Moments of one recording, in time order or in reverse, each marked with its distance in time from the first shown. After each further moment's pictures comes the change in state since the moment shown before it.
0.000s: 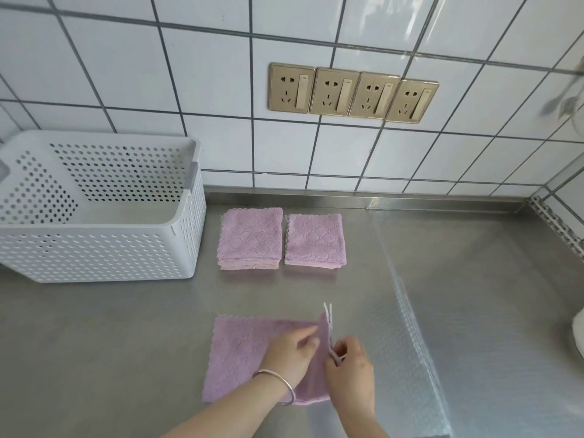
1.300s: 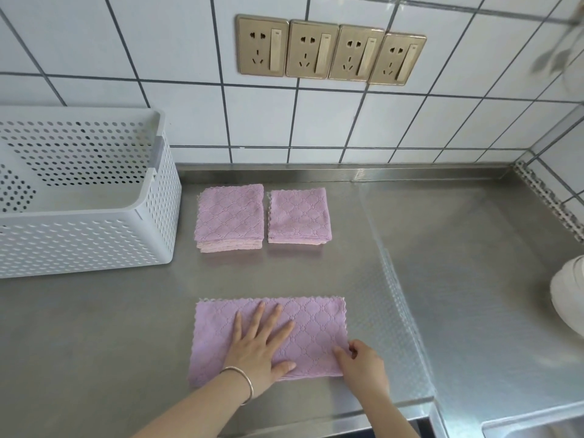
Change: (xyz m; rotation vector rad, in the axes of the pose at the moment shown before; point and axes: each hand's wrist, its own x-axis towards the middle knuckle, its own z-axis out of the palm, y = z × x) left_hand 0.015 -0.098 0.014 1.033 -0.043 0.322; right_hand 0.005 0.056 -0.022 -0.107 -0.297 0.319
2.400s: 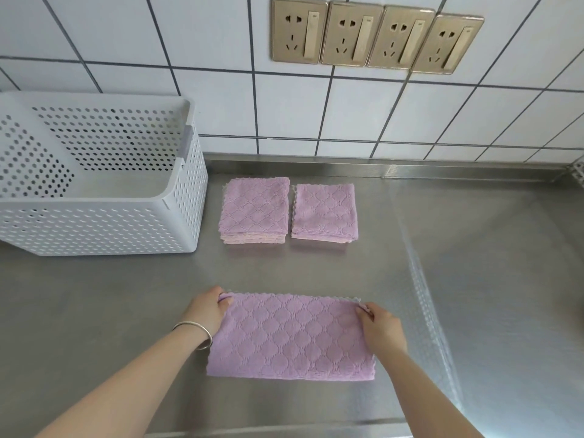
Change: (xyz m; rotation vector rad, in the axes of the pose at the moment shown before) left_hand -0.002 -0.109 -0.047 -0.635 0.010 -0.669; right_hand 0.057 -0.039 -0.016 -0.083 0.005 -0.143
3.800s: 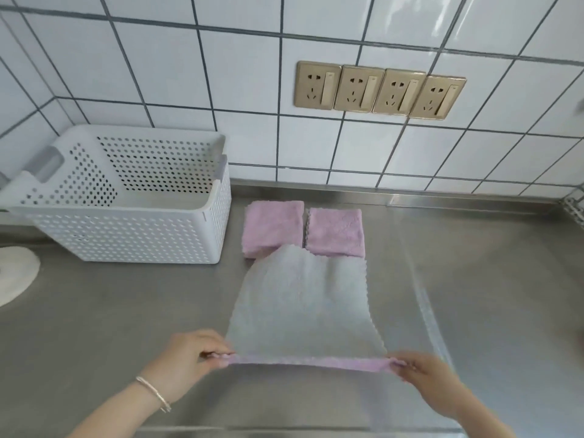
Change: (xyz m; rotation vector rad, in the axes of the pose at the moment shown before) left_hand -0.117 -0.024 -0.075 -0.169 -0.134 0.465; right_hand -0.083 0.012 -0.082 0.022 -0.310 -0.278
